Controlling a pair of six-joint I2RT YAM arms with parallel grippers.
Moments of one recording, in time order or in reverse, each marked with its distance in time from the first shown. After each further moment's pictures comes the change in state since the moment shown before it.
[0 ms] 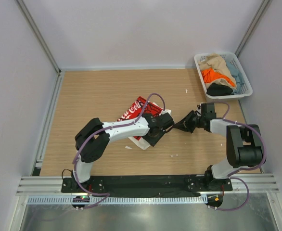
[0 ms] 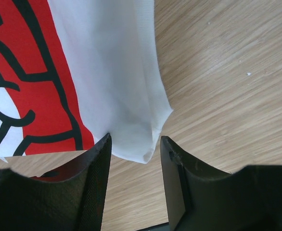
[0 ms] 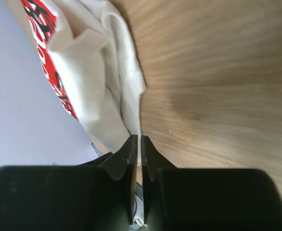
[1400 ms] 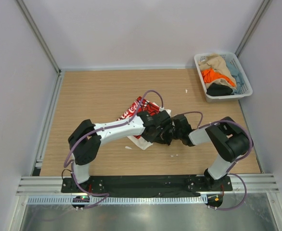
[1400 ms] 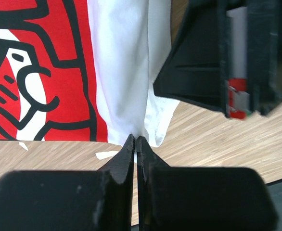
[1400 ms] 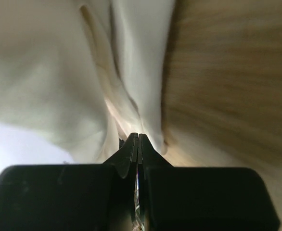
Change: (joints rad) left arm 0.003 -0.086 -0.011 -0.029 -0.045 0.013; right arm 0.465 0.086 -0.193 0.474 0.100 0.420
